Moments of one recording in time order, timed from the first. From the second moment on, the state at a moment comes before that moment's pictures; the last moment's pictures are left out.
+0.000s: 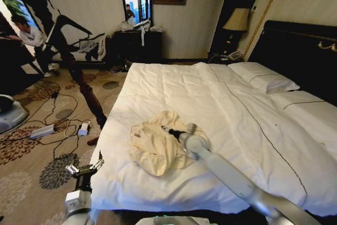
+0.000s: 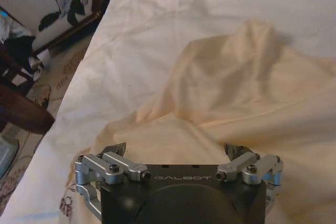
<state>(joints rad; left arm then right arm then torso) 1.86 -1.44 -0.75 -2.21 -0.05 -0.05 -0.24 -0.61 1.16 -0.28 1.68 1.46 -0.34 0.73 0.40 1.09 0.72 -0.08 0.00</state>
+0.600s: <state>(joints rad) 1.83 -1.44 -0.73 -2.18 -0.08 -0.02 -0.25 -0.57 1.19 -0.34 1.59 1.36 -0.44 0.75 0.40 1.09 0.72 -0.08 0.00</state>
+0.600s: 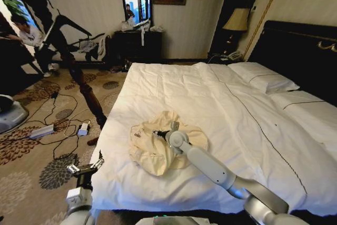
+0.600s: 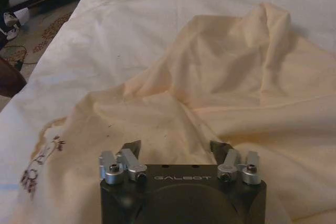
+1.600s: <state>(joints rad) 1.85 -1.44 -0.73 -2.17 -0.07 -0.05 -0.26 -0.59 1.14 -0.32 1.58 1.22 -0.40 0.58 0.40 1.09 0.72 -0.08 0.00</state>
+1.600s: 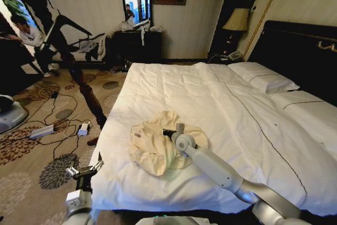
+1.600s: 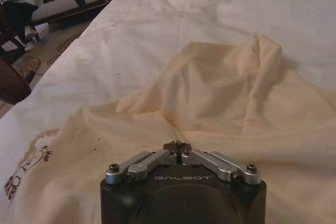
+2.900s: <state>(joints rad) 1.84 -1.45 -0.74 -2.13 -0.07 -0.07 -0.28 -0.61 1.10 -0.35 1.53 1.08 -0.36 0.39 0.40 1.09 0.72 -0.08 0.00</state>
